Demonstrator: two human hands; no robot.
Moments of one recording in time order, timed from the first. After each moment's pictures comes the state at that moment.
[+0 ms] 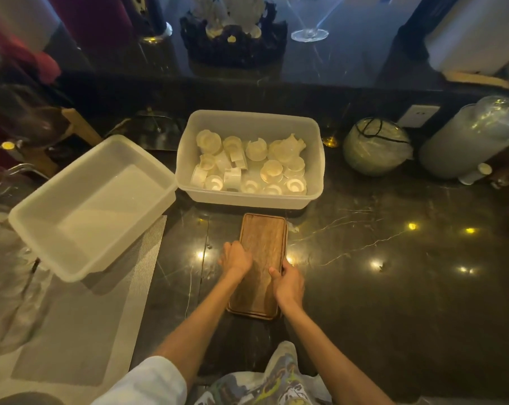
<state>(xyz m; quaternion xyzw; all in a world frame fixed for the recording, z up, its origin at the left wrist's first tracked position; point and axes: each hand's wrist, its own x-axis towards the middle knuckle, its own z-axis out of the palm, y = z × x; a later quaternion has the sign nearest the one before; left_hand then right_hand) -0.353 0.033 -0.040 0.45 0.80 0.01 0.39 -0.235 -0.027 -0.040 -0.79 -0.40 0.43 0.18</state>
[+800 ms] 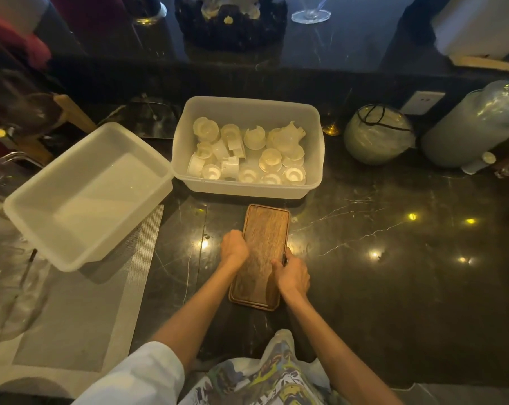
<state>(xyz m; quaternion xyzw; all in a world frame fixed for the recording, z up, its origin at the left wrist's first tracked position) -0.354 0.037 -0.043 0.47 0.79 0.04 0.40 -0.221 -0.027 -0.037 -0.80 -0.44 0.39 0.10</state>
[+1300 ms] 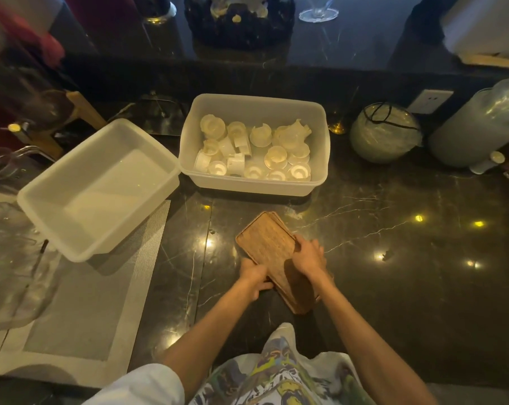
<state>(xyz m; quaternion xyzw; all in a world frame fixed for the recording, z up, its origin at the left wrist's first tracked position) -0.318 -0.029 -0.041 0.09 0.70 0.23 0.67 -0.180 0.008 -0.040 -0.75 -0.52 0.41 -0.01</state>
